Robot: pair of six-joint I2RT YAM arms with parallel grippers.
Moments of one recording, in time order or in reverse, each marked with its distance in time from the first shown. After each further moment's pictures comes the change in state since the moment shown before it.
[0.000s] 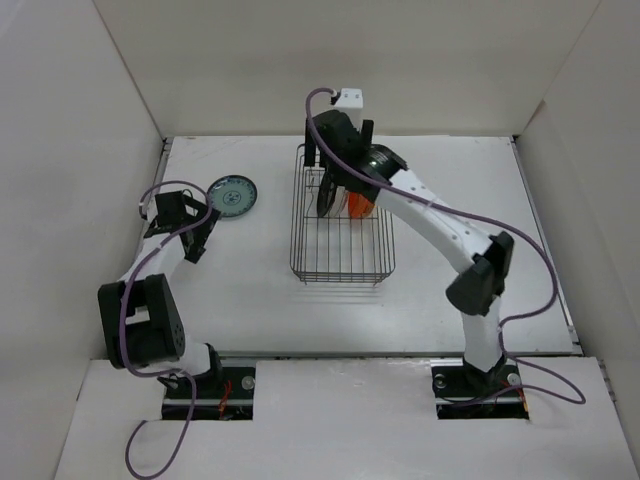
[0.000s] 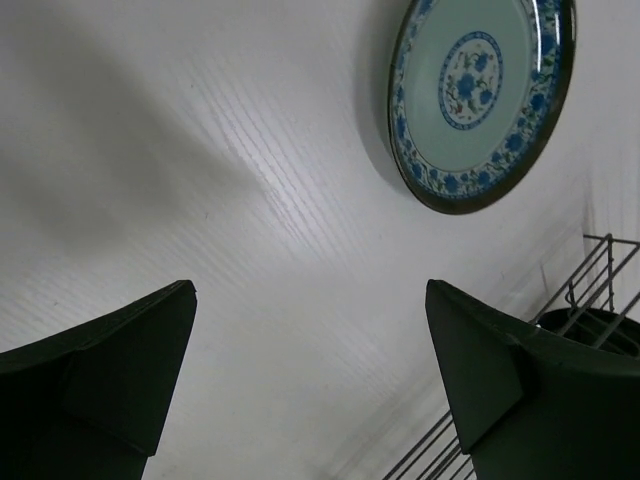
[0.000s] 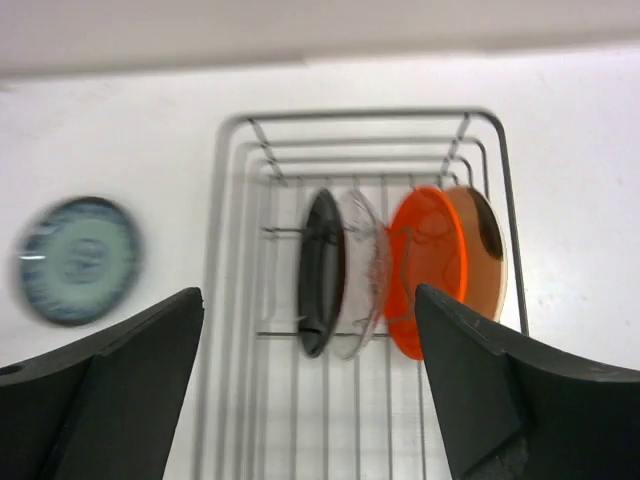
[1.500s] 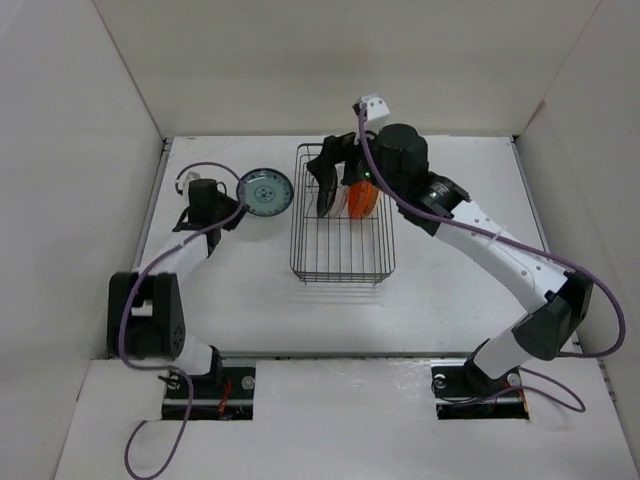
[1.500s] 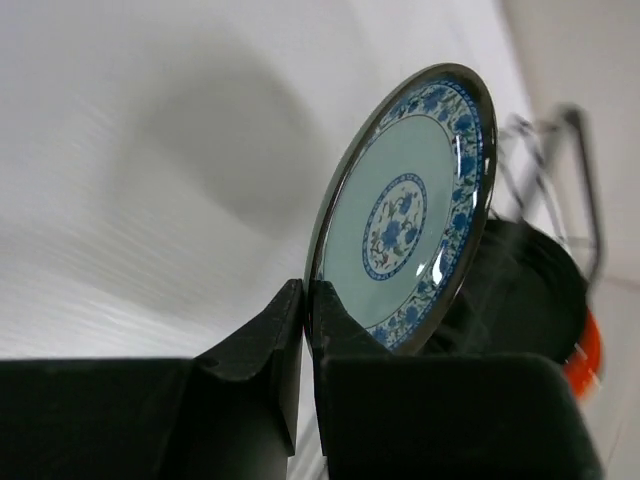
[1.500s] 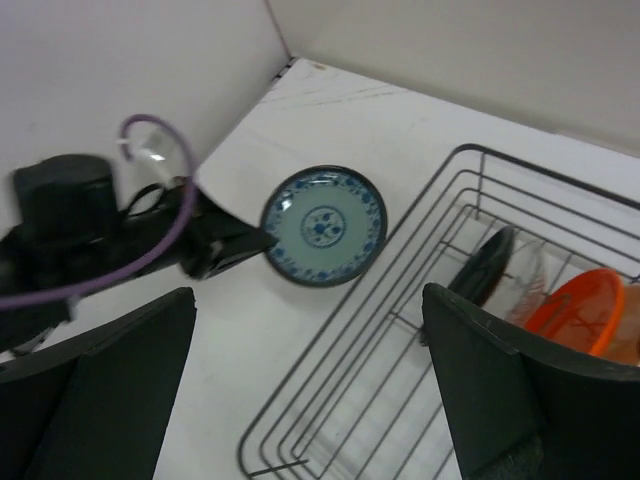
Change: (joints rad) left arm -0.177 0.146 0.021 0.303 0.044 -0.092; right arm -0.020 -0.537 -0.615 0.511 -0.676 -0.192
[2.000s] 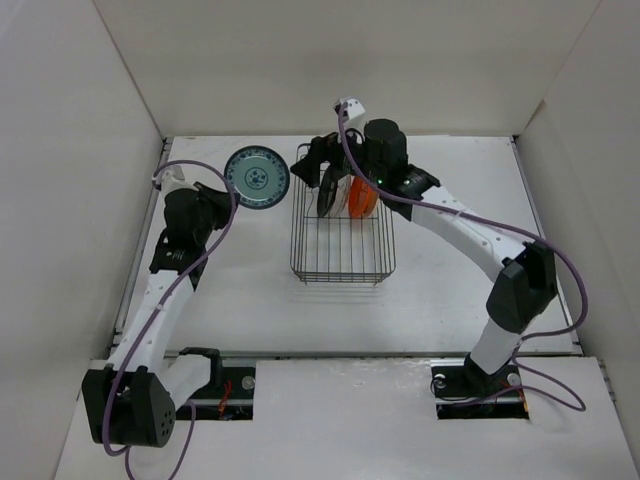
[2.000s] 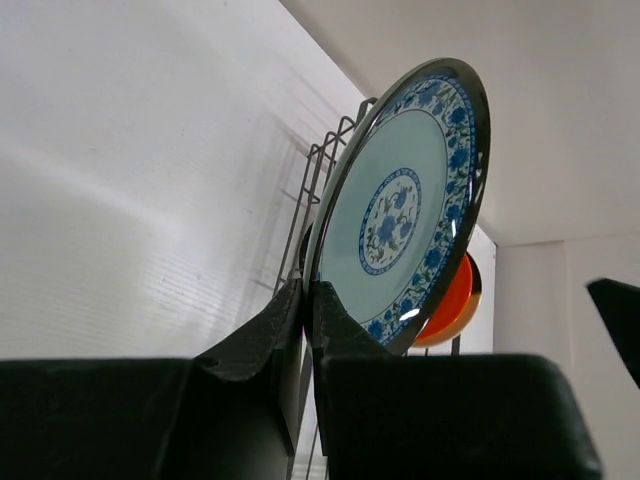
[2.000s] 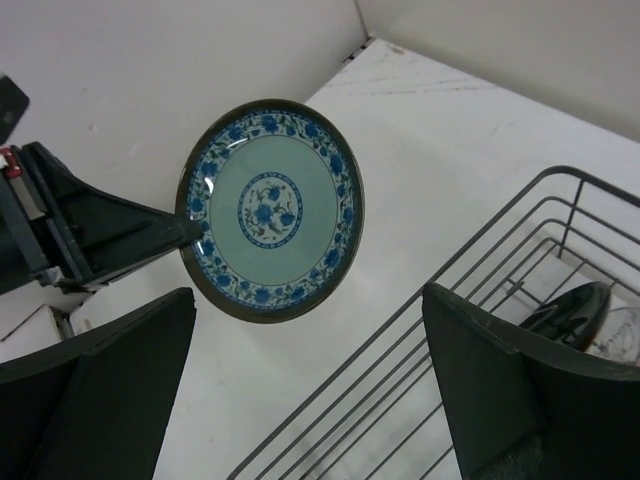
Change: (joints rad) left arm -0.086 -0.521 -0.084 -0.073 -0.036 0.099; right arm -0.121 0.172 -0.008 0.211 -0.303 0.010
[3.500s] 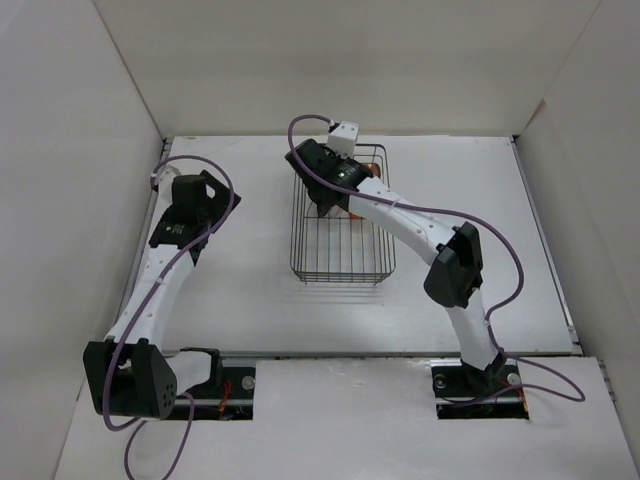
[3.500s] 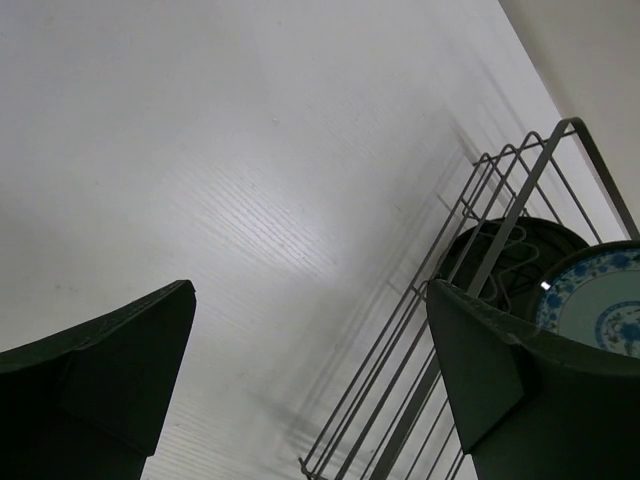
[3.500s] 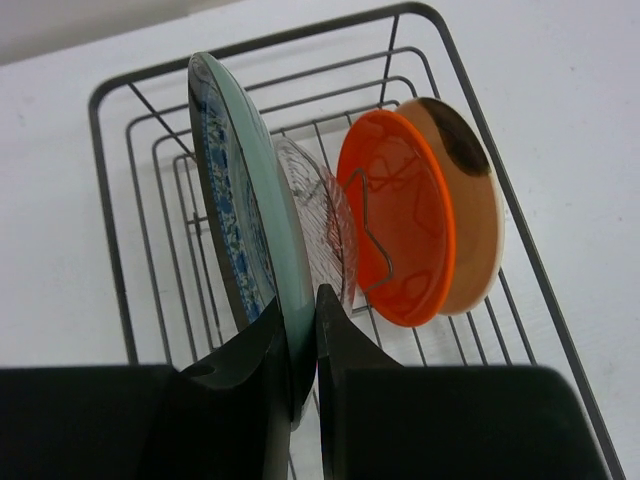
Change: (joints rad) left arm 0.000 0.144 0.180 -0.375 -0.204 0.041; right arm 0.182 0.429 0.570 -0.822 1.198 0.473
